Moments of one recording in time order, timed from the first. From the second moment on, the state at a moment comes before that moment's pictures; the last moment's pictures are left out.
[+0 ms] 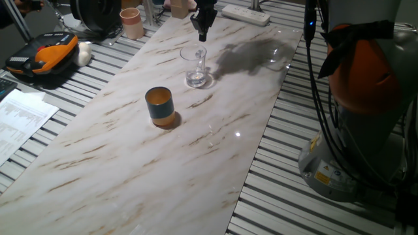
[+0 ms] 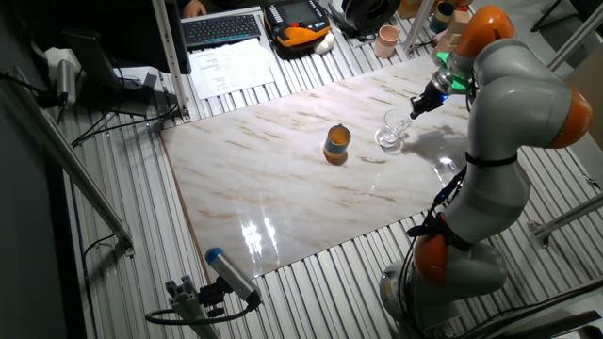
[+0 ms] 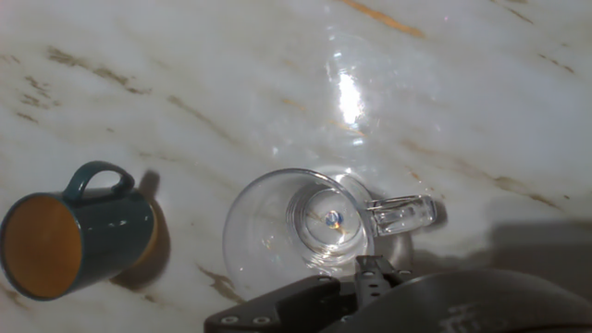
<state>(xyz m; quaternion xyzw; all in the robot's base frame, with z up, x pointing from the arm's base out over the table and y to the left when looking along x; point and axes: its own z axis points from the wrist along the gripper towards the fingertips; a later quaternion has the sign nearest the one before) 0.524 -0.206 0.170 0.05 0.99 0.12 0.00</state>
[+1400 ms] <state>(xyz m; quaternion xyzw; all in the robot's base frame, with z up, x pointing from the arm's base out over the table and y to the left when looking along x) 0.530 -0.203 0.166 0.04 0.99 0.12 0.01</state>
